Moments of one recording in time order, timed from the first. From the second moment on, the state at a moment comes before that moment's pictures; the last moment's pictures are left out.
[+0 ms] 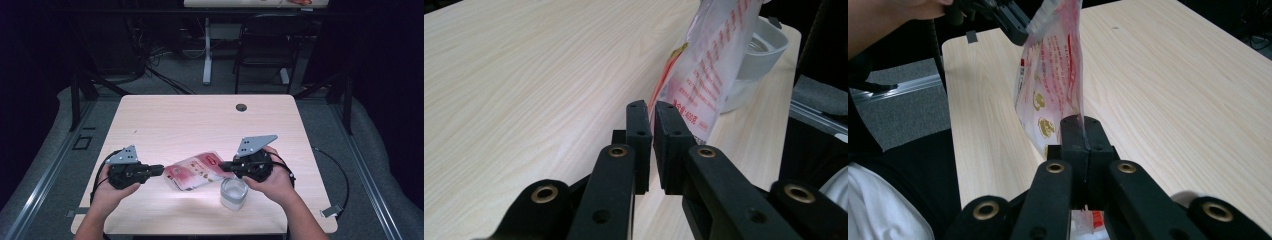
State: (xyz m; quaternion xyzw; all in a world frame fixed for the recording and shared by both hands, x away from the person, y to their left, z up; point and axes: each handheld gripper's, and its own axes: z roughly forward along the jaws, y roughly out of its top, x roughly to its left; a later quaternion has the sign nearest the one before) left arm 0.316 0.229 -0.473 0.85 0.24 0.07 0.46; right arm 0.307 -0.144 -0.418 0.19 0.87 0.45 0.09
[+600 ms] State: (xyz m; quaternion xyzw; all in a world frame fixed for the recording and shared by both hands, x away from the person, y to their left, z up) left arm 0.319 0.227 -0.488 0.86 0.25 0.07 0.45; right arm 0.310 -0.127 -0.402 0.18 0.87 0.45 0.11
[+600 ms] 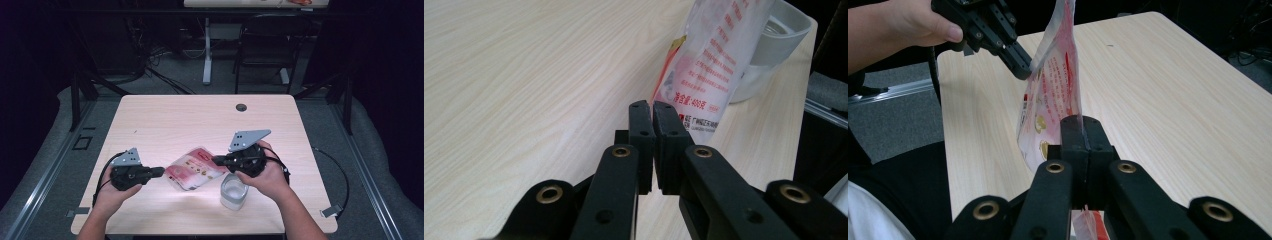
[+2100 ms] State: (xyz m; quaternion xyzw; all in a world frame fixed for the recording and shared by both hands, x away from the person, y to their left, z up) left arm 0.321 0.208 -0.508 0.88 0.26 0.04 0.41; right arm 0.309 -0.100 -0.414 0.15 0.88 0.42 0.12
